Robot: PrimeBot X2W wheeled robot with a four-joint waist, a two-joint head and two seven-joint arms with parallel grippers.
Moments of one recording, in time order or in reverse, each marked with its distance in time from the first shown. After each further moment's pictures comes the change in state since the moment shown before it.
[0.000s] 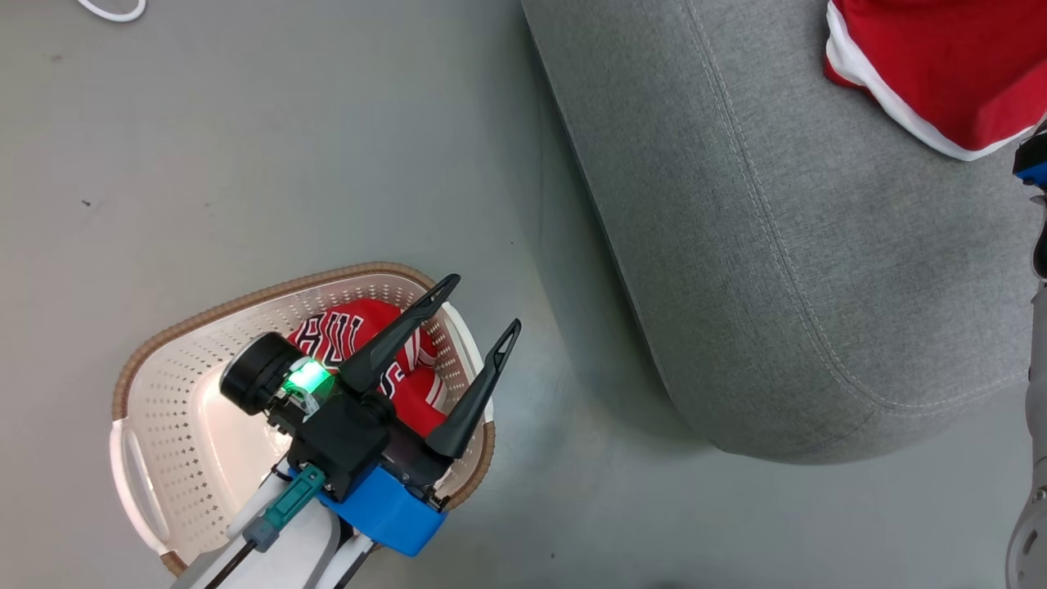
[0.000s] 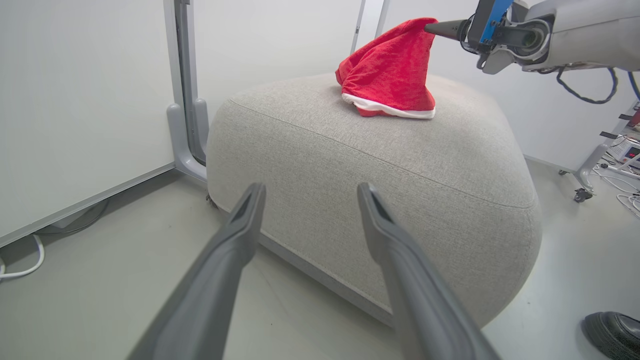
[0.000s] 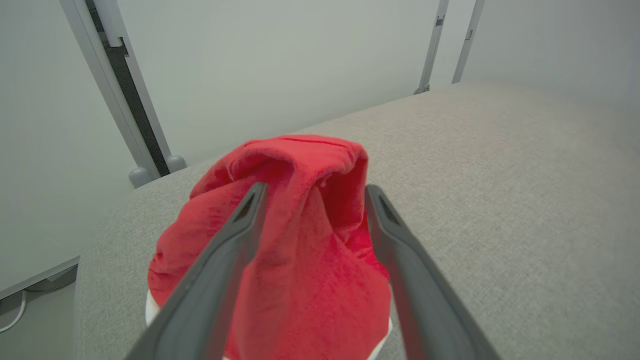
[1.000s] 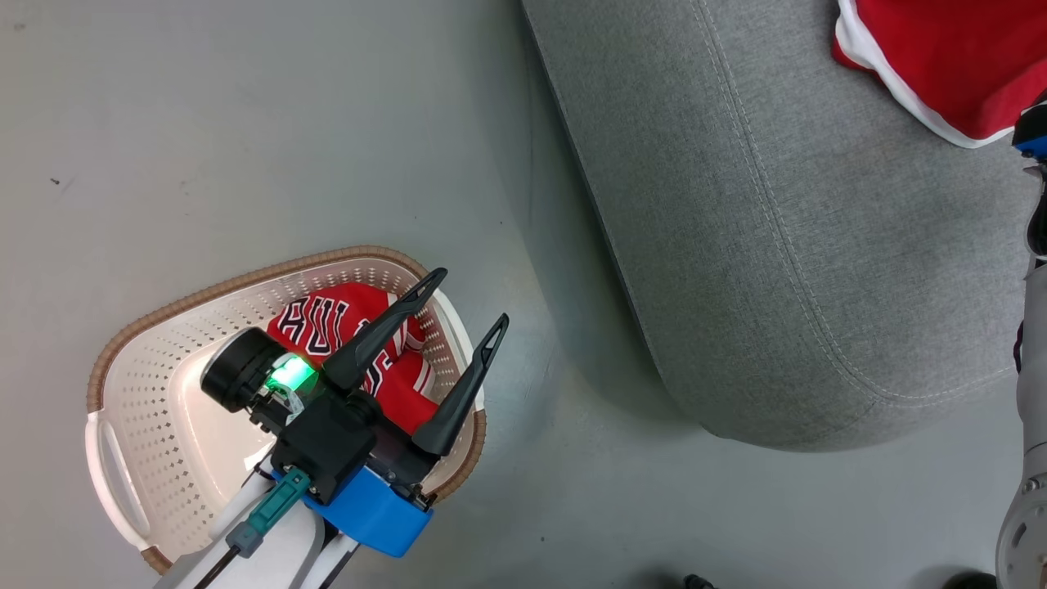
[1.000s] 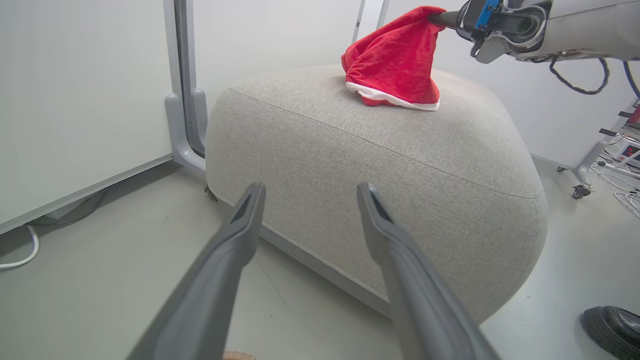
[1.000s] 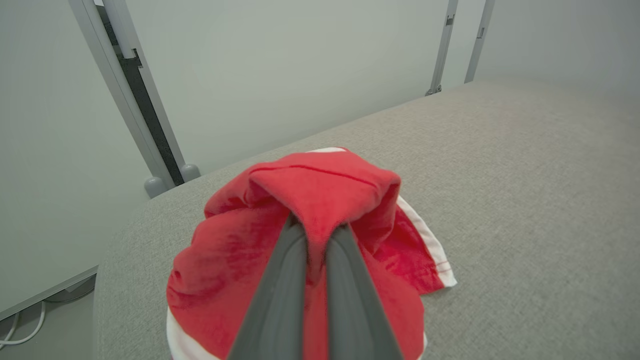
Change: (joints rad) left arm 0.008 0.021 0.022 -0.036 0.017 -0.001 0.014; right arm -0.019 0.012 0.048 -0.043 0.094 0.000 0.000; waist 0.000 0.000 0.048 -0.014
